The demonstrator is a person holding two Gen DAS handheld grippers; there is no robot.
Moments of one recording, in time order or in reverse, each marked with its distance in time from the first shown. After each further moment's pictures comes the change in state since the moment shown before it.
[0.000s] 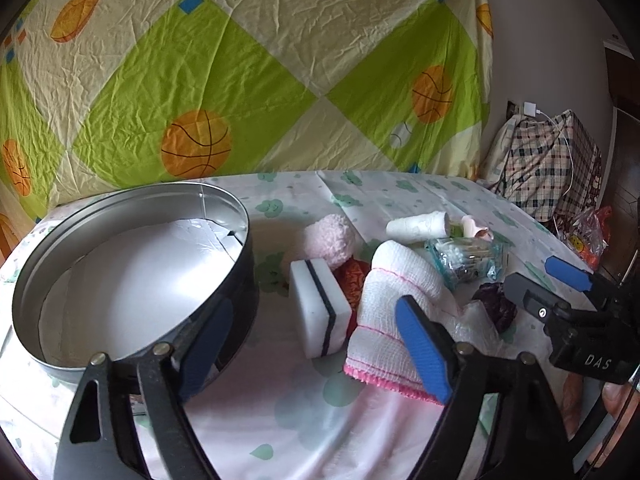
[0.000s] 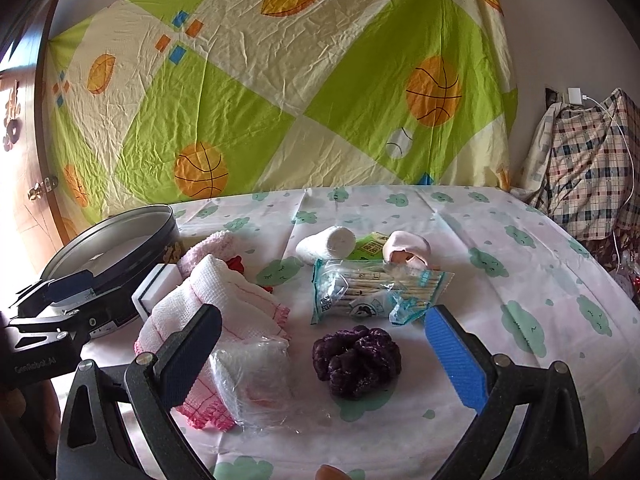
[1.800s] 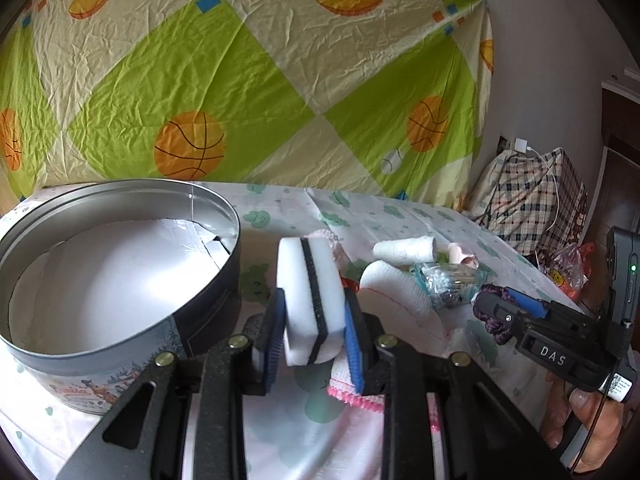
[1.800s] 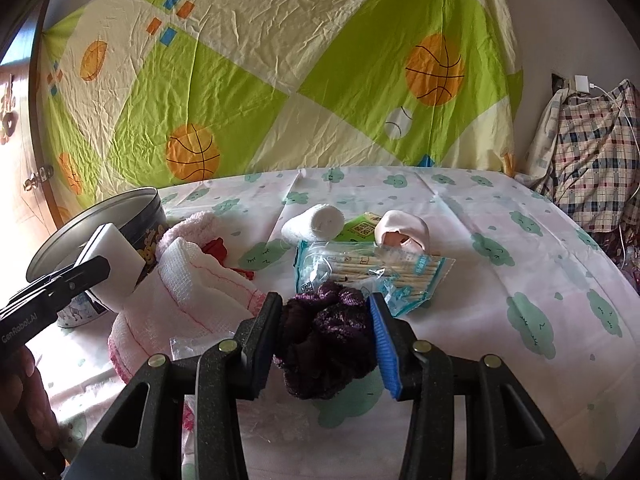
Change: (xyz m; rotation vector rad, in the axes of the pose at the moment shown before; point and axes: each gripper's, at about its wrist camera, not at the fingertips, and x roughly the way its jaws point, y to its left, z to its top) left arm -0.004 0.014 -0.001 -0.094 -0.090 -0.082; right arm 0.021 -0.014 -0.004 -0.014 0.049 0.004
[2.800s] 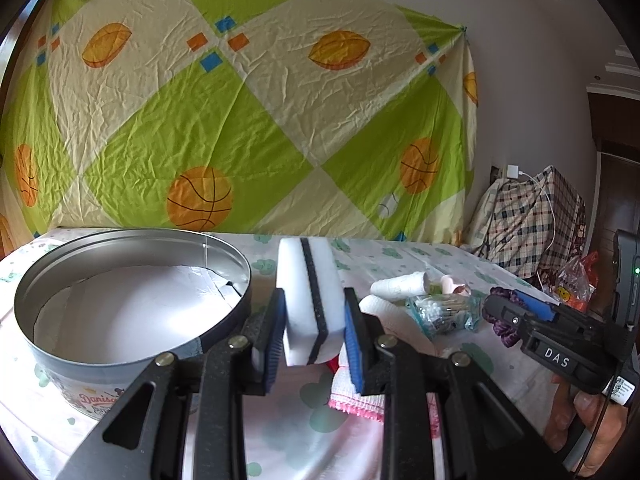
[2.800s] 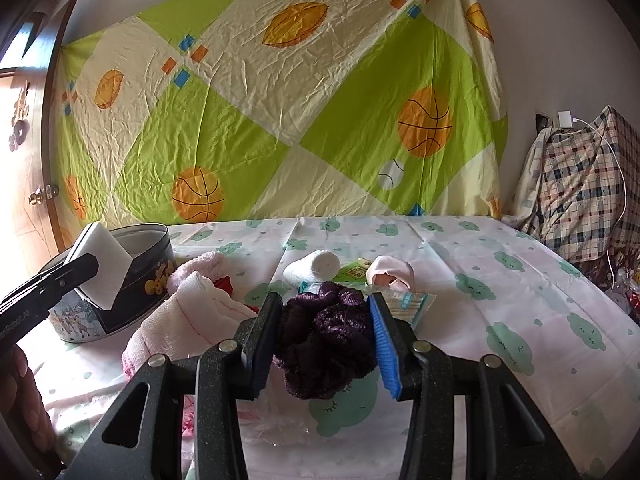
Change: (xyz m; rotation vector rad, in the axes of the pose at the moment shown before) left arm -0.030 -0.006 -0.010 0.055 -0.192 0.029; right arm -0.031 0.005 -0.007 -0.027 -0.196 -0.021
